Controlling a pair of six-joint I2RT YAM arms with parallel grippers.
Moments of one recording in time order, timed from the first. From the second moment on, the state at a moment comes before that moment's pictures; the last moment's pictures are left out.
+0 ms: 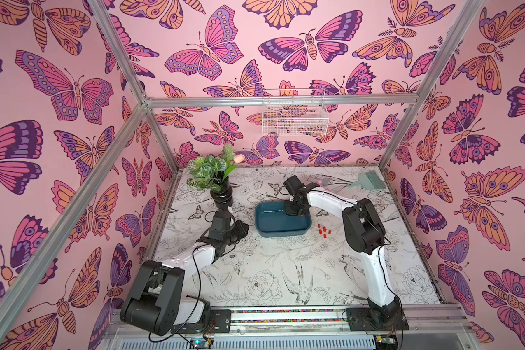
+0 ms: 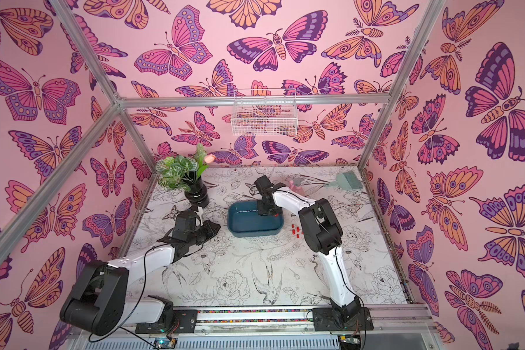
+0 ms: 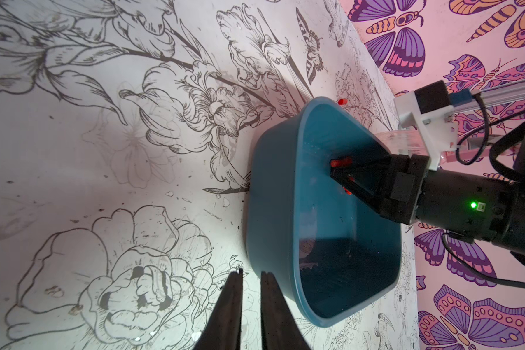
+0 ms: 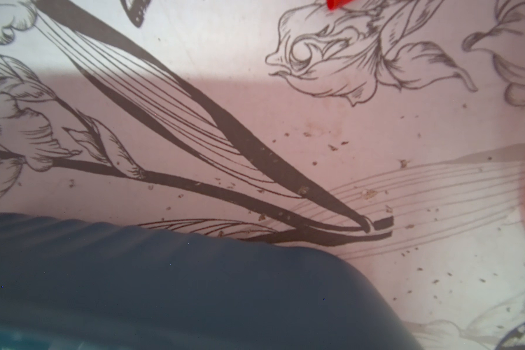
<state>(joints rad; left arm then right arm) -0.29 1.36 0.54 0.13 0.27 -0.79 0.63 2.25 1.76 -0.73 0.04 0.42</state>
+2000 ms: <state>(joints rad) -0.29 1.36 0.54 0.13 0.27 -0.79 0.53 1.59 1.24 -0.84 0.02 0.39</state>
